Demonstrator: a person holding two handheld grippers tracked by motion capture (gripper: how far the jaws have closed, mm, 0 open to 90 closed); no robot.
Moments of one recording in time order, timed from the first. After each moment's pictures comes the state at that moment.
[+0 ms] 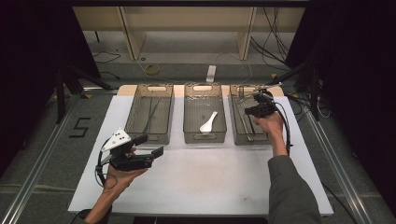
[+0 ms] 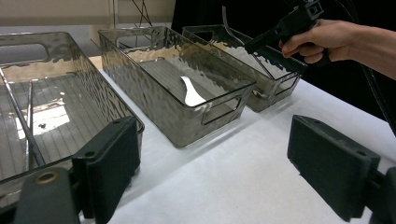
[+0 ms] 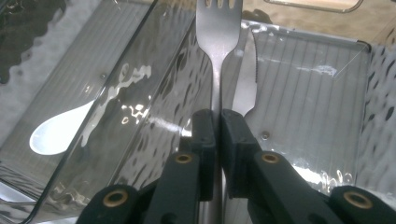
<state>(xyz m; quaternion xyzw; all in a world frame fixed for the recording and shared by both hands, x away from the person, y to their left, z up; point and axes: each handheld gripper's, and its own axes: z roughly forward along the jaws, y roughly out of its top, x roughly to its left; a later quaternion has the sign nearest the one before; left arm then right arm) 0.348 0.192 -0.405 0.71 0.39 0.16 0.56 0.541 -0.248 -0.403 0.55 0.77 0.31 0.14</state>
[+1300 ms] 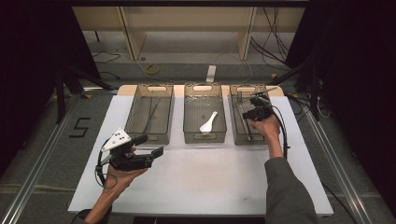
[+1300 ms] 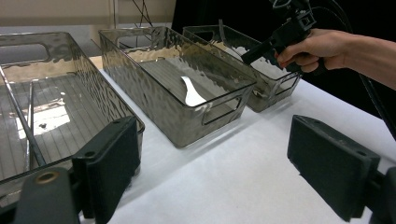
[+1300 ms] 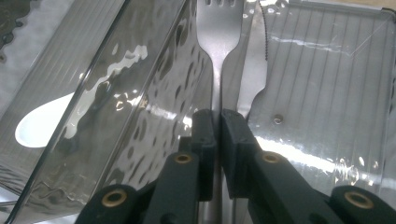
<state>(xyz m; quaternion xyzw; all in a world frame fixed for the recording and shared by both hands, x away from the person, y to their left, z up) 0.348 0.192 -0.405 0.71 0.39 0.16 0.56 0.542 -0.241 -0.420 0.56 0.77 0.29 0.12</state>
